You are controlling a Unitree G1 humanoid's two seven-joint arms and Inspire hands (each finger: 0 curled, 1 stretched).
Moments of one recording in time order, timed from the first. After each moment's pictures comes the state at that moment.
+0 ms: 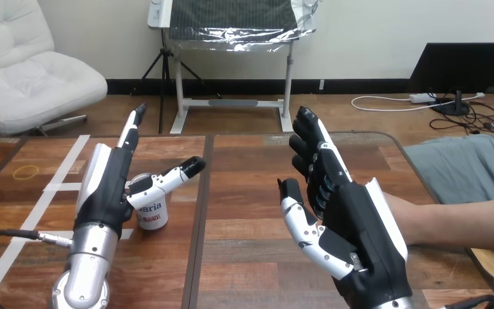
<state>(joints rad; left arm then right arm) -0.17 0.23 0.05 0.33 0.30 -0.24 0.03 0.38 -0.07 0.31 -0.46 -0.03 -0.19 0.06</state>
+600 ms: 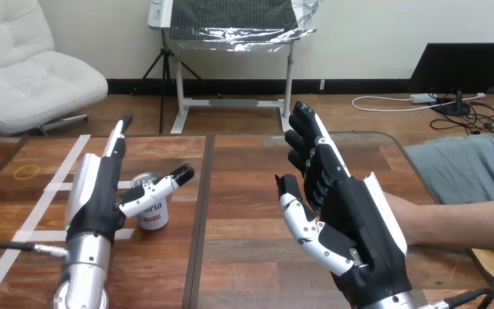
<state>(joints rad) -0.17 0.24 0.05 0.43 0.36 -0.29 0.15 0.36 -0.07 0.30 -0.46 -0.01 -0.19 0.09</state>
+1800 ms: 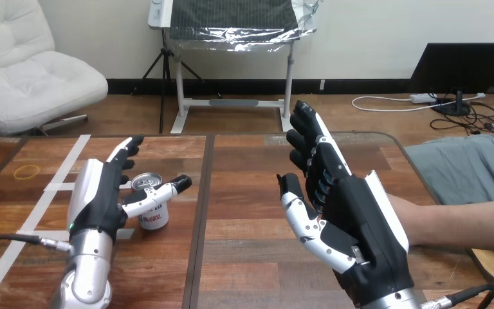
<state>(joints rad) -0.27 0.26 0.01 0.59 0.37 -0.21 0.18 0.35 -0.08 0.27 -0.46 -0.01 -0.17 0.11</state>
